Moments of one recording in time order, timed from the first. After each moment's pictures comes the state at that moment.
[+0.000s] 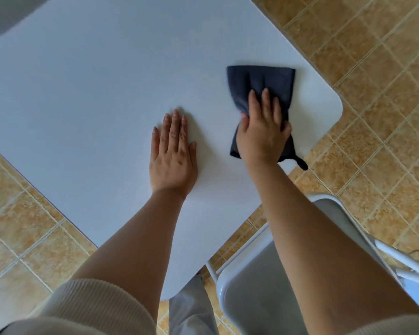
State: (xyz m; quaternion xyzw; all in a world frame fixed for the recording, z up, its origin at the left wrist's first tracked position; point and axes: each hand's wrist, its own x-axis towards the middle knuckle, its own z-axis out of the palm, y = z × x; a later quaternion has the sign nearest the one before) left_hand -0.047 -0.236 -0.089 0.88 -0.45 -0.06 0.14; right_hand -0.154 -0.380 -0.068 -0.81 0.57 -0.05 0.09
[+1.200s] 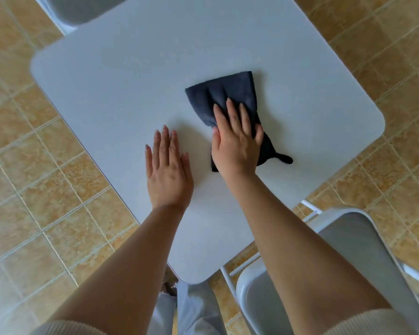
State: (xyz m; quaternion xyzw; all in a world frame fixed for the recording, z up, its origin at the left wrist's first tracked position) left_hand -0.020 -0.142 -0.076 0.93 -0.31 -0.05 0.21; right_hand -0.076 -0.279 -0.081 -0.90 0.40 -0.10 0.10
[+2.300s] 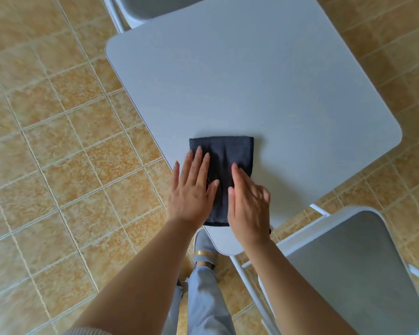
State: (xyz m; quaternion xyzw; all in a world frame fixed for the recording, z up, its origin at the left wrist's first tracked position) left_hand -0.035 -0.031 -0.068 0.90 -0.39 -0.11 0.14; right_hand -0.150 -0.120 -0.066 -0.93 0.34 -0.07 0.12
